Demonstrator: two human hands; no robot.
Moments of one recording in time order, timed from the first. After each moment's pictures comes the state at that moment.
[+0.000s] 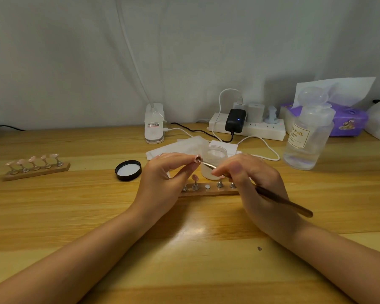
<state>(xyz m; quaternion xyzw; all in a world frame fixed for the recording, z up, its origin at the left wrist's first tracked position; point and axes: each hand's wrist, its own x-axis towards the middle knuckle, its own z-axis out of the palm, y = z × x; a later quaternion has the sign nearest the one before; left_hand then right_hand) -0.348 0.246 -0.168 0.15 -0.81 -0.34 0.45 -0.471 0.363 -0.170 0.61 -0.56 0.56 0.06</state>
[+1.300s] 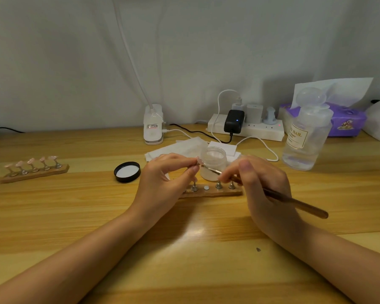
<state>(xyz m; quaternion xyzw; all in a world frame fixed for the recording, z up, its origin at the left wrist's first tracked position) -0.344 0.252 -0.162 0.17 -0.81 -0.37 0.42 -0.472 0.365 -0.171 0.59 -0.54 0.58 0.10</state>
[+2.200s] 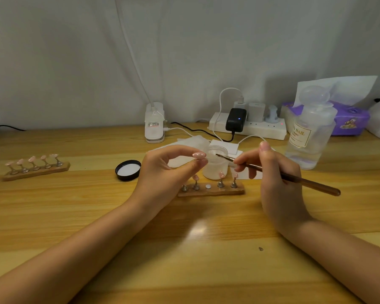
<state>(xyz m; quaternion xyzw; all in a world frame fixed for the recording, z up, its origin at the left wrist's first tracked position) -0.346 0.255 -0.149 0.17 -0.76 -0.48 0.41 -0.475 0.365 -0.169 0.45 -0.56 0.70 -0.01</state>
